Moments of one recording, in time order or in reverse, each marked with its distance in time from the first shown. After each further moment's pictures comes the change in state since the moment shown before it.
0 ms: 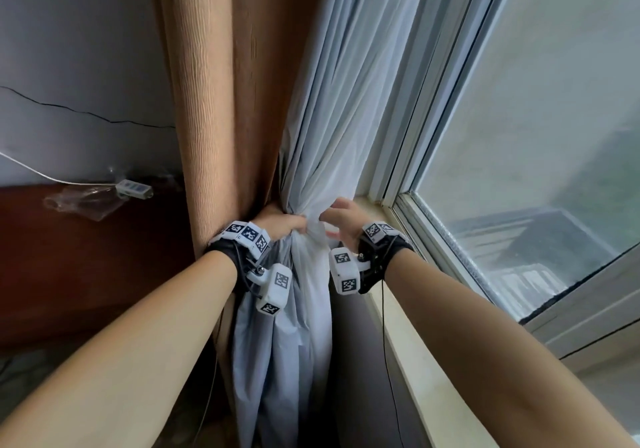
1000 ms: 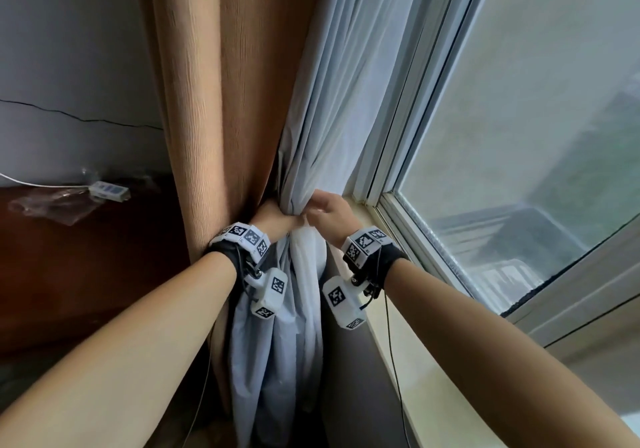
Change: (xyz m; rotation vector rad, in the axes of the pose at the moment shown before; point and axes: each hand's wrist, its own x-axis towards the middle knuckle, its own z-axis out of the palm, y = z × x) left_hand 0.021 -0.001 0.024 0.027 -0.018 0.204; right_hand -0.023 -0.011 0.004 -0.529 0.096 -0.401
